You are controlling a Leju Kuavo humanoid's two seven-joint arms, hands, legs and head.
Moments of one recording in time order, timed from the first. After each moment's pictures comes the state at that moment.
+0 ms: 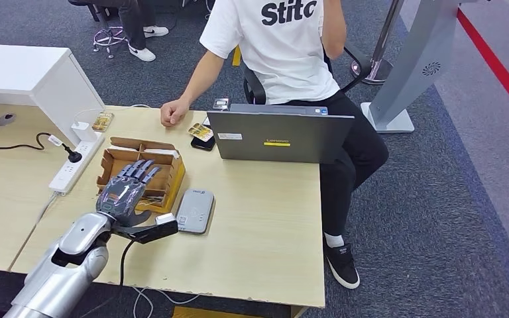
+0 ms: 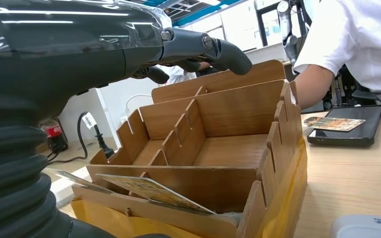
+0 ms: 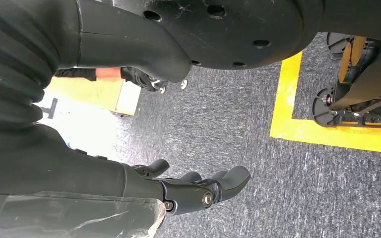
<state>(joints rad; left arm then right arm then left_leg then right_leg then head) -0.26 0.35 -0.23 -1.22 -1.13 0.07 -0.14 -0.03 0.07 -0.14 -0.18 0.19 -0.03 0.17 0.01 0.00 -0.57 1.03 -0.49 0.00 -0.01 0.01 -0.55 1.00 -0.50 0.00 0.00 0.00</state>
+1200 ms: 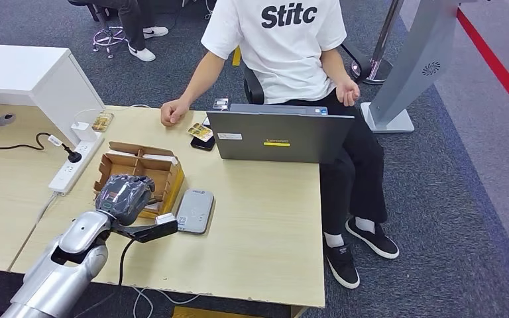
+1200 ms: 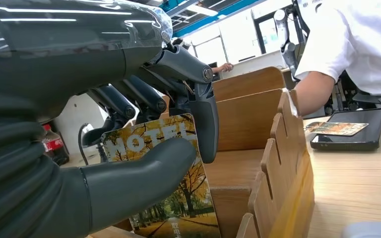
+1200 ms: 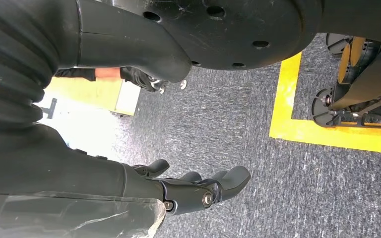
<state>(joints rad) -0.27 0.35 -0.24 -1.22 -1.16 0.08 -0.11 -0.03 0.07 -0.14 -0.18 0.19 -0.03 0.17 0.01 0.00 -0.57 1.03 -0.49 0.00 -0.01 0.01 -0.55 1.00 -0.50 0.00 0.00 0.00</state>
